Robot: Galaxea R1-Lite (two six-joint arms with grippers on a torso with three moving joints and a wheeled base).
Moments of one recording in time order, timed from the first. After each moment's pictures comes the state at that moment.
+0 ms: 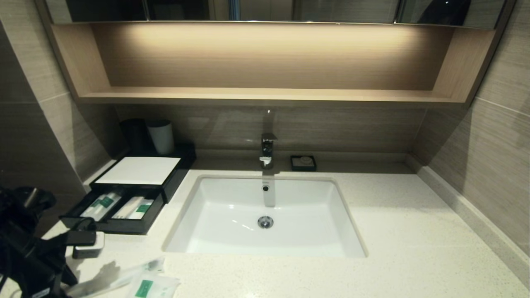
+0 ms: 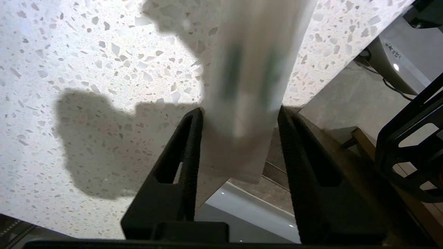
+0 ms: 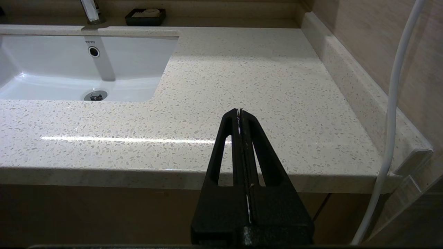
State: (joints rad) left arm 0.36 1.79 -0.88 0.58 -0.13 1.40; right arm 0.00 0.00 0.00 0.00 0.00 0.00
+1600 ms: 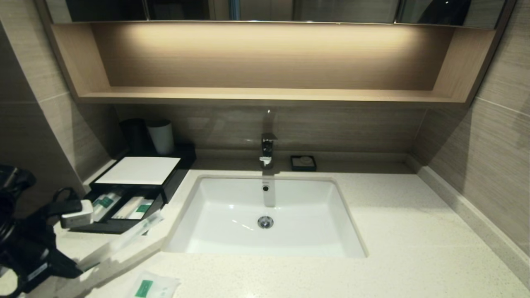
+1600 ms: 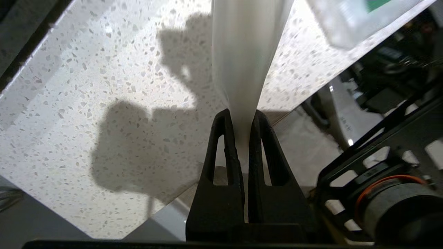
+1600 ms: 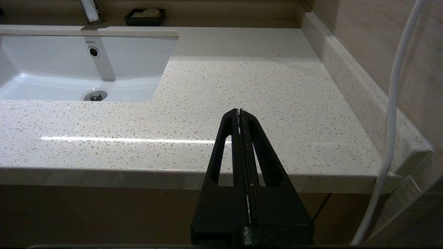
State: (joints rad) left arm 0.37 1.66 -0.99 0.73 -0.32 1.15; right arm 0.00 0.00 0.00 0.00 0.00 0.00
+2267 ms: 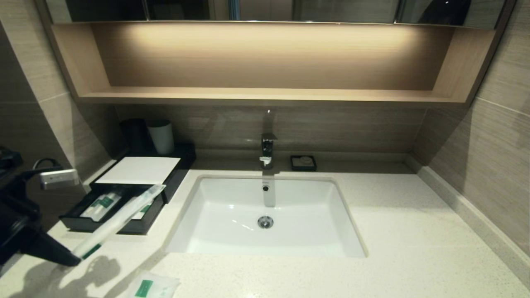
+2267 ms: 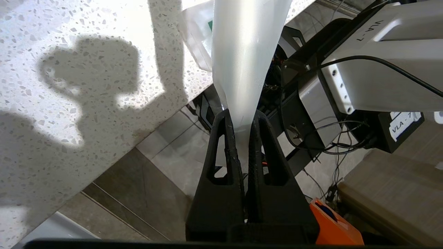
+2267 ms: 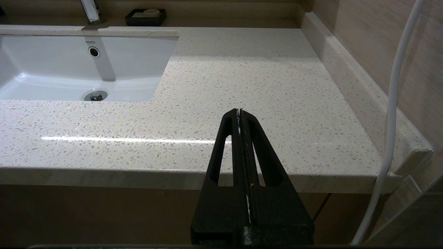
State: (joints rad) left arm 0.38 1.72 -1.36 1.33 -0.56 1.04; right arm 0.00 0.00 0.00 0.00 0.00 0.00
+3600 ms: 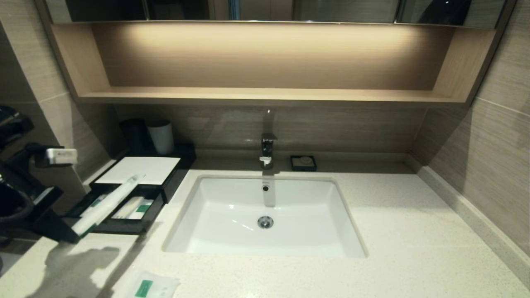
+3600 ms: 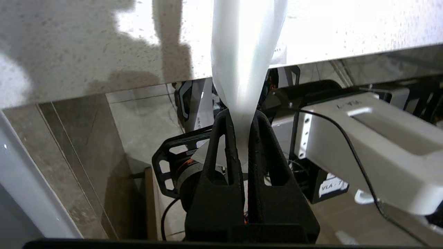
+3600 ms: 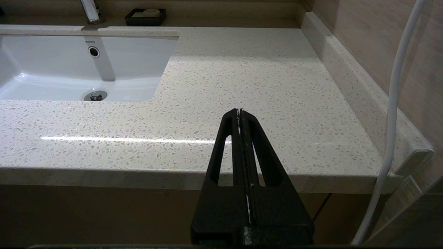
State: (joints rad) left arm 0.25 1.69 -1.55 1.36 -0.39 0.33; right arm 0.00 0.00 0.00 0.00 0.00 0.00
